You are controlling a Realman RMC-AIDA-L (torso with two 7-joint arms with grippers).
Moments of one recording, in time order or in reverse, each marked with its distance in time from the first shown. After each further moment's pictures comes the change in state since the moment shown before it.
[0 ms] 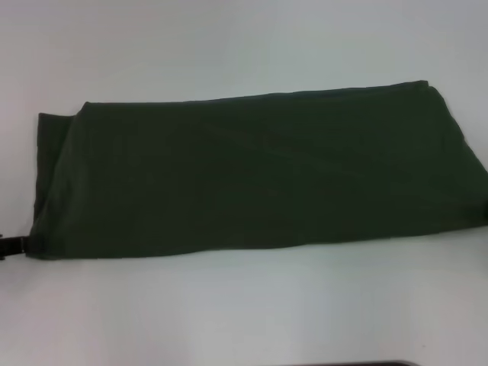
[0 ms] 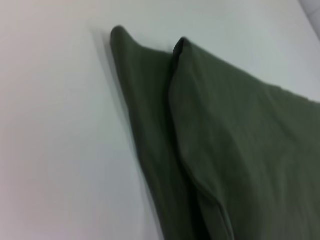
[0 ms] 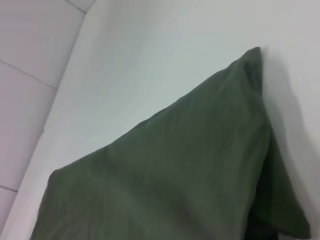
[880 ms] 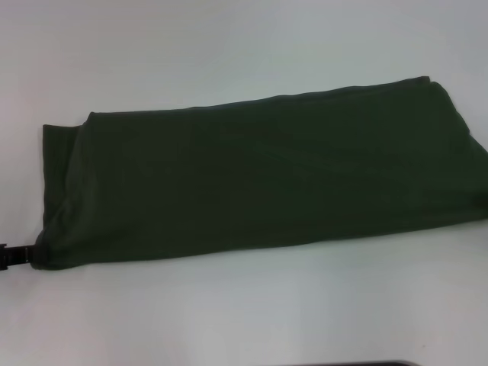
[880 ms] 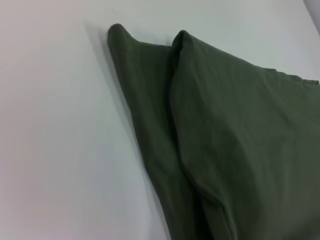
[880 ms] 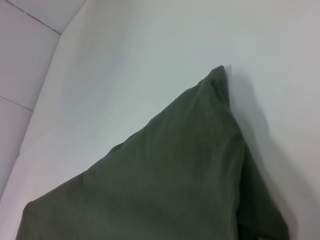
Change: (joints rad) left arm -0.003 0.004 0.022 -0.008 0.024 0.027 0.008; right arm 0.003 -0.018 0.030 0.010 -0.002 0.057 0.036
